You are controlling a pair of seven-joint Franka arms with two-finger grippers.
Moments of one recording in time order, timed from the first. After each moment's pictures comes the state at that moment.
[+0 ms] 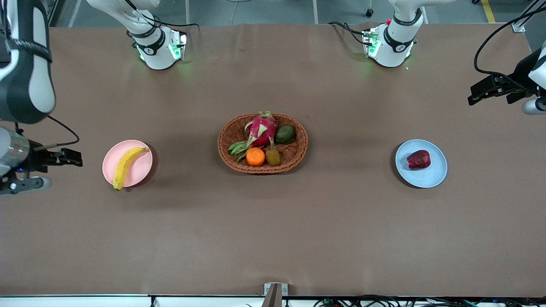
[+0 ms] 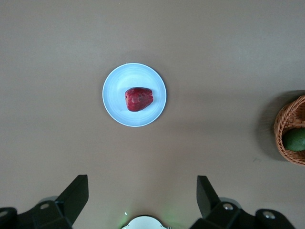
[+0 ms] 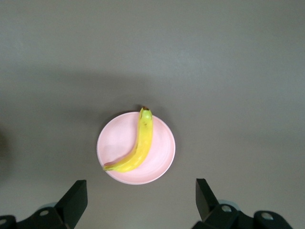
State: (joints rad) left arm 0.03 -0.02 -0.07 -1.54 -0.02 1.45 -0.06; right arm 0.01 0.30 -0.08 -1.44 -0.05 1.64 -0.18
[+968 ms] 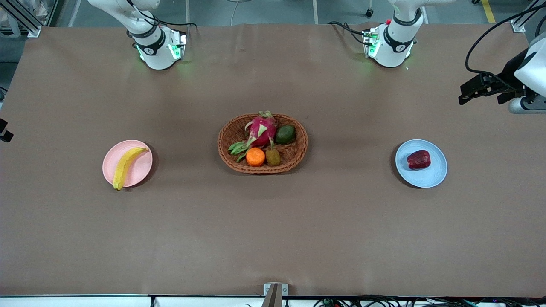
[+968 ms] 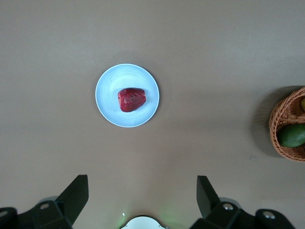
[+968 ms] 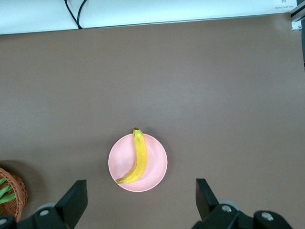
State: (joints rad) left arm 0.03 -0.02 -0.10 -1.54 -0.02 1.45 -0.07; right arm -0.06 0.11 -0.09 -1.37 -0.02 1.62 -0.06
